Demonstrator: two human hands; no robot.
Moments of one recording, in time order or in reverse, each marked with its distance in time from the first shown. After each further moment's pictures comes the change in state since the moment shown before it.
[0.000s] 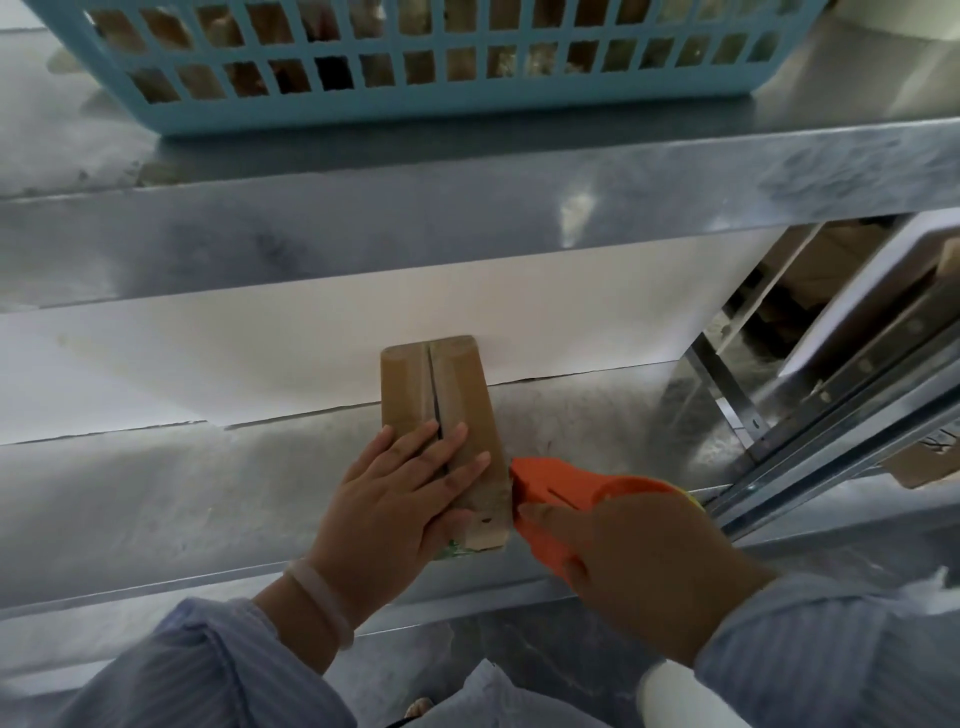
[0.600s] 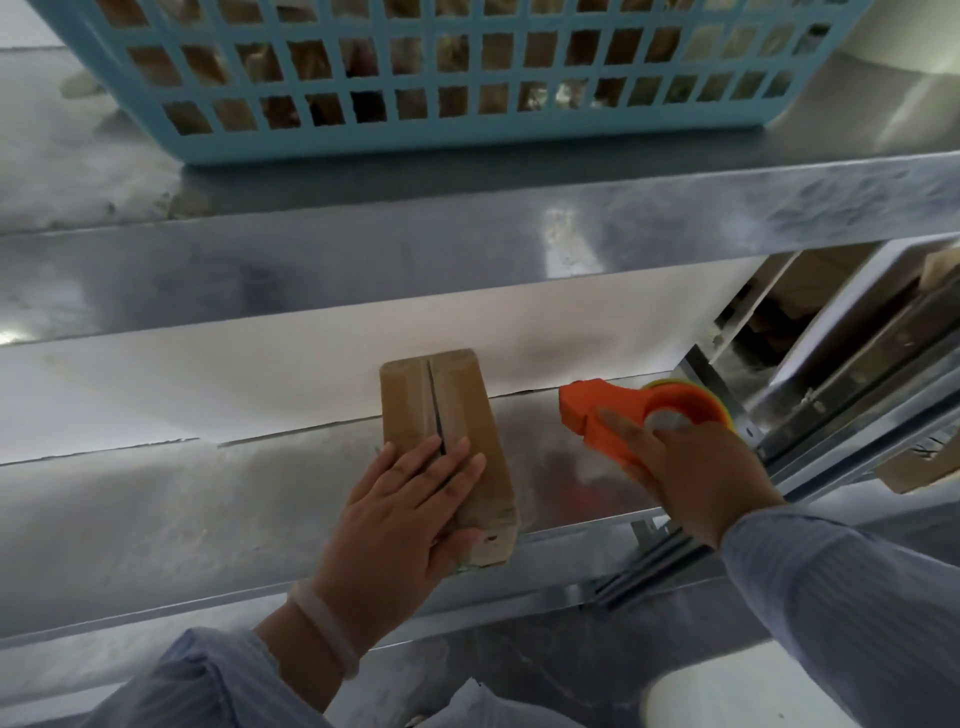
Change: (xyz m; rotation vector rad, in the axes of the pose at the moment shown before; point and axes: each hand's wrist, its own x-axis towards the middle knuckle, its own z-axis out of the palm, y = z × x) left_hand 0.000 0.001 0.001 -0.071 0.054 -0.014; right_hand 0.017 0.105 0.030 -0.317 0.176 0.166
